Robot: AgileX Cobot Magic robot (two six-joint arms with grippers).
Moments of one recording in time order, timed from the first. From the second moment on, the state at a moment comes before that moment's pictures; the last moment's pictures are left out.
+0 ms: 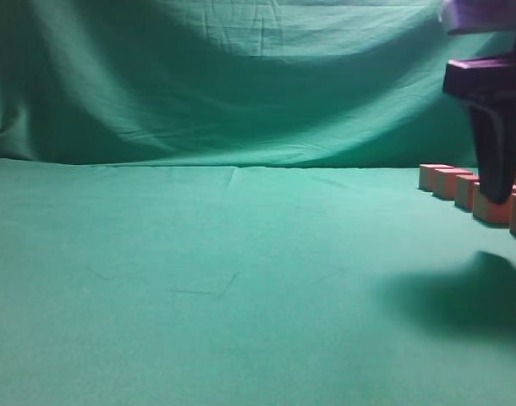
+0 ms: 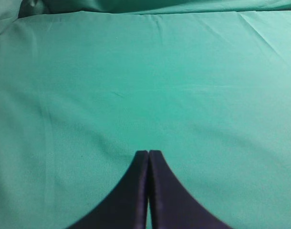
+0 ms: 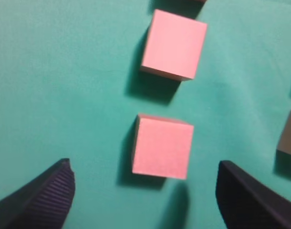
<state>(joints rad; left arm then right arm) -0.01 -0.01 0.02 0.02 0.35 0.01 0.42 1.59 -0.85 -0.27 0.68 0.45</state>
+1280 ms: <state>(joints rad) -0.01 -0.01 0.02 0.02 0.35 0.01 0.37 1.70 -0.91 -0.26 0.71 0.46</state>
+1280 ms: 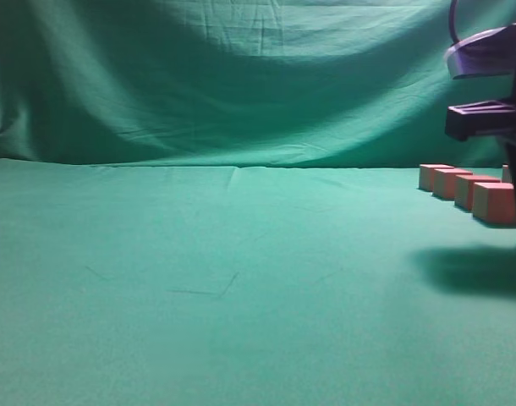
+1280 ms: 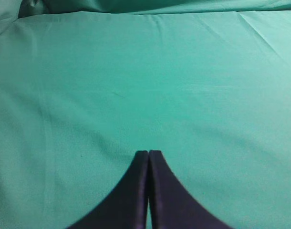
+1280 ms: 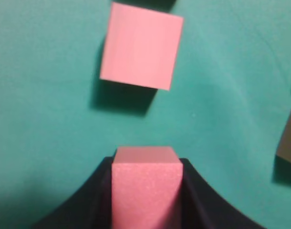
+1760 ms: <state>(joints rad) -0.01 -0.01 0.02 0.02 0.35 0.01 0.61 1.62 -1.19 -0.18 0.96 0.14</state>
